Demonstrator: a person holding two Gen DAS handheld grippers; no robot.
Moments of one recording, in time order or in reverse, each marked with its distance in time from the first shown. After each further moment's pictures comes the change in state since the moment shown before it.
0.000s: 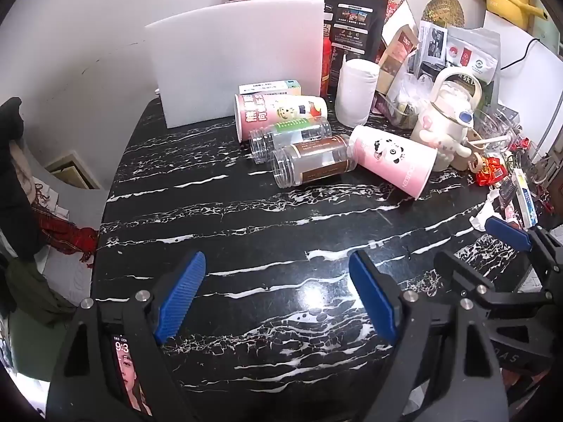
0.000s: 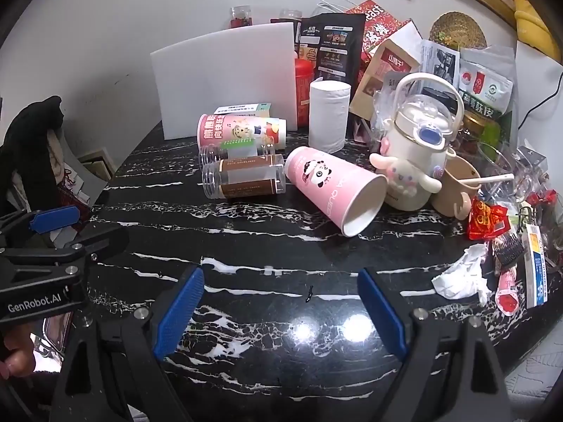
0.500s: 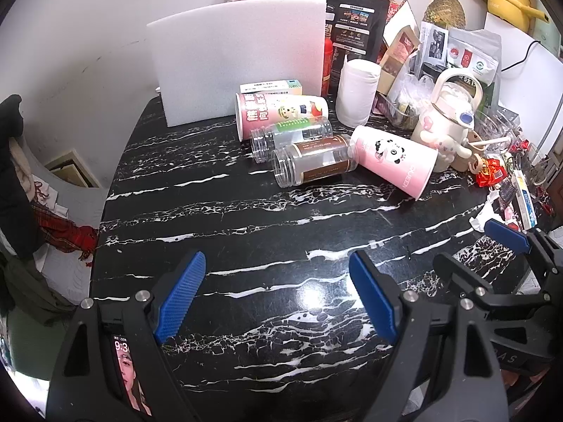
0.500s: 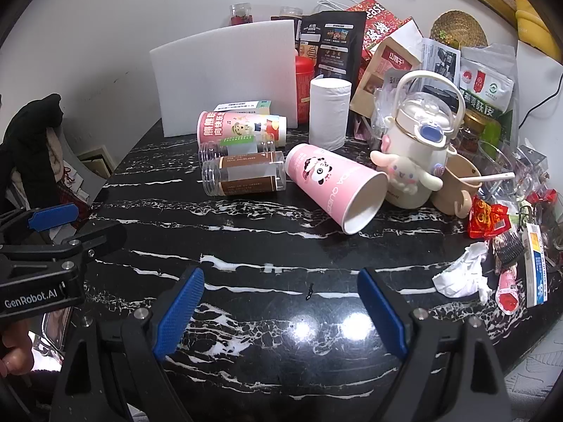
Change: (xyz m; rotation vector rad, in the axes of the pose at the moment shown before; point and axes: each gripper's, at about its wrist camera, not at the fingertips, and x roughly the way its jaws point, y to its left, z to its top) left arm -0.001 0.000 0.000 -0.002 0.000 0.003; right arm 0.002 0.000 -0.001 -0.001 0.006 -0.001
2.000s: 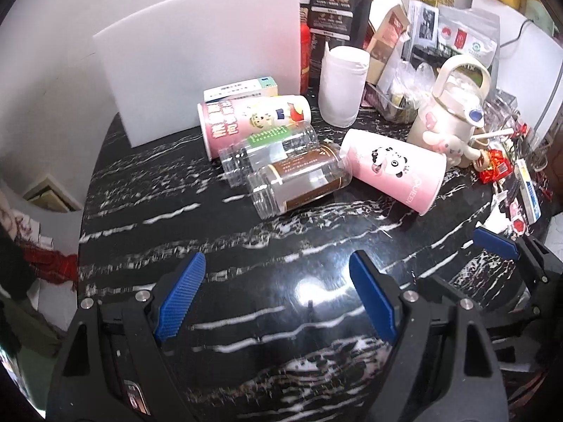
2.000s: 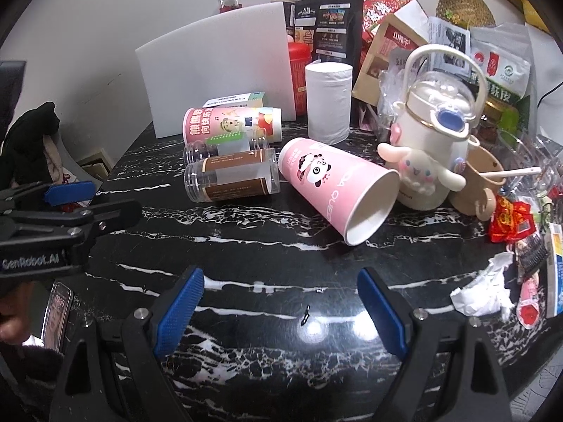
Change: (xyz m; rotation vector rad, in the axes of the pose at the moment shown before) left arm 0.069 -0.019 0.060 0.112 0.064 -0.060; right arm 0.051 -0.023 0.016 0.033 0.037 0.053
